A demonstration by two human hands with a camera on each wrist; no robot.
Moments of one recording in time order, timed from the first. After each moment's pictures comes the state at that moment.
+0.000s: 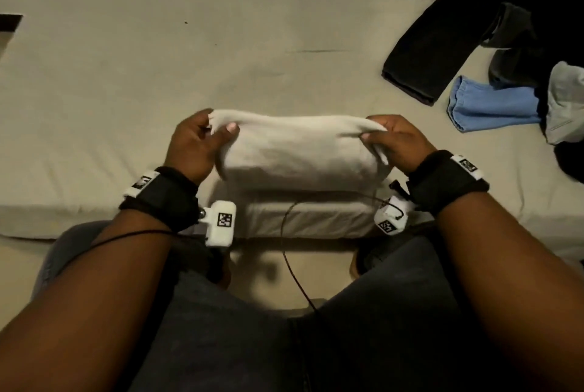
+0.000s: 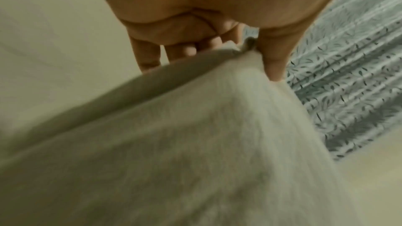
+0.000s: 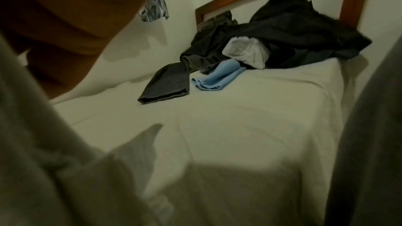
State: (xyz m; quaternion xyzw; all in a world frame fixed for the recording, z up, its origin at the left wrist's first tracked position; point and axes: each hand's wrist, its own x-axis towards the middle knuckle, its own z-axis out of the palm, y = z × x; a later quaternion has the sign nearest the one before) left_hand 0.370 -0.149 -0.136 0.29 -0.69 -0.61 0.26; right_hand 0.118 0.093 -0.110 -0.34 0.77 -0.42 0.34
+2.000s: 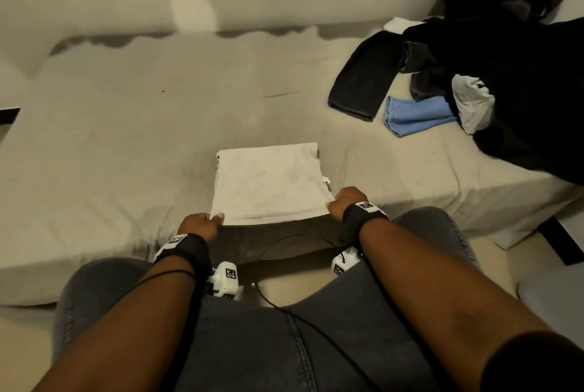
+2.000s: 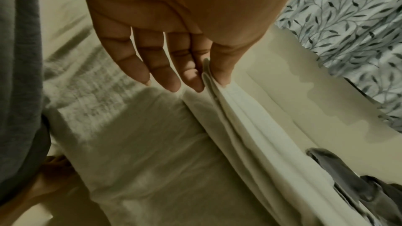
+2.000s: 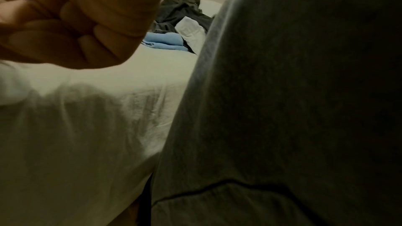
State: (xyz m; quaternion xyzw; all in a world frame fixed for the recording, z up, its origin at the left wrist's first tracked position) left_hand 0.417 -0.111 -0.212 0.50 -0.78 -0.37 -0.11; right_hand 0.188 0.149 -0.185 -0.10 0.93 -0.14 0.31
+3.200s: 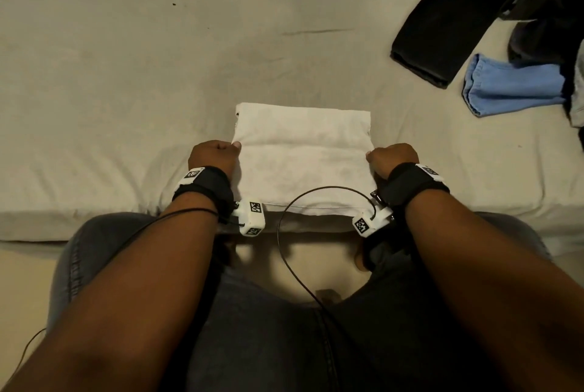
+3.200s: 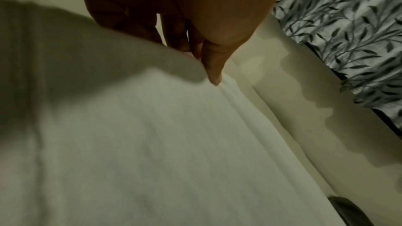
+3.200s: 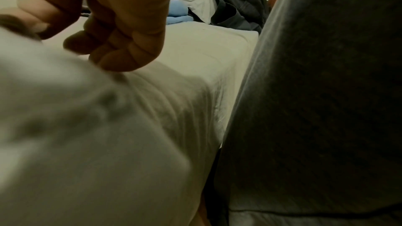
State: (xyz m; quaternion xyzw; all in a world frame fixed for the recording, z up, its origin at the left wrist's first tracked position) left_hand 0.336 -0.167 -0.231 0.58 -0.70 -0.41 0.04; right_hand 0.106 0.089 -0.218 0.00 0.92 -0.23 0.31
